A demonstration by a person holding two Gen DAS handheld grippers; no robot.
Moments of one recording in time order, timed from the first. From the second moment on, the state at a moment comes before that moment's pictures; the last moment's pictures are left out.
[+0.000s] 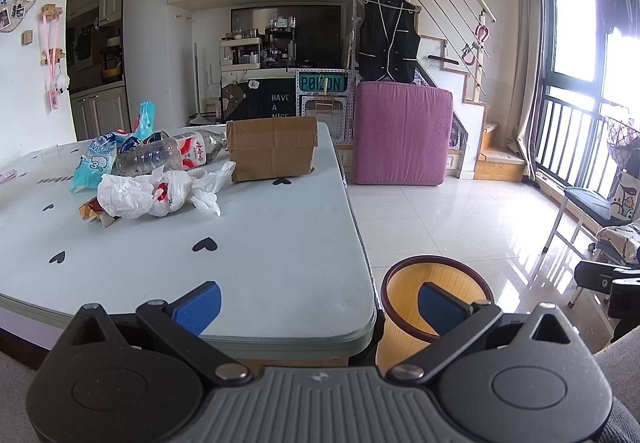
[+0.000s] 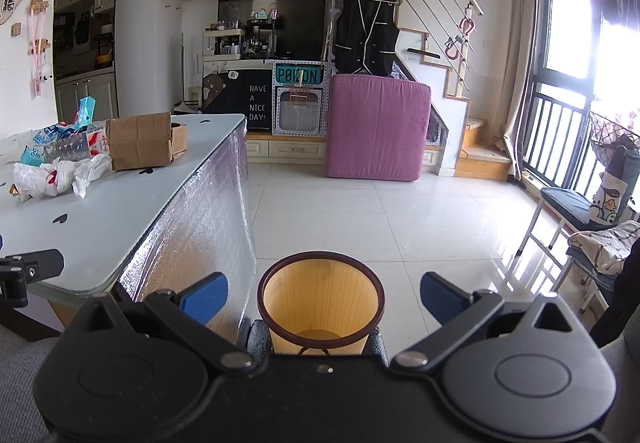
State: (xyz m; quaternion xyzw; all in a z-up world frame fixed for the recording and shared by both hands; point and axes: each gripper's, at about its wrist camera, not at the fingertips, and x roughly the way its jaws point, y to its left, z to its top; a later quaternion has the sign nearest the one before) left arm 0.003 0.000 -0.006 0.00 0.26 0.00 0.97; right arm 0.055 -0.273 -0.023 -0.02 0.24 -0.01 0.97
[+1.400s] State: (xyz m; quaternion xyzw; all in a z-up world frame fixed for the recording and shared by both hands) left arm 0.018 0.126 -0.018 -0.05 0.28 0.08 0.95; right arm 0.137 -0.165 -0.009 -0.08 0.22 0.13 0.96
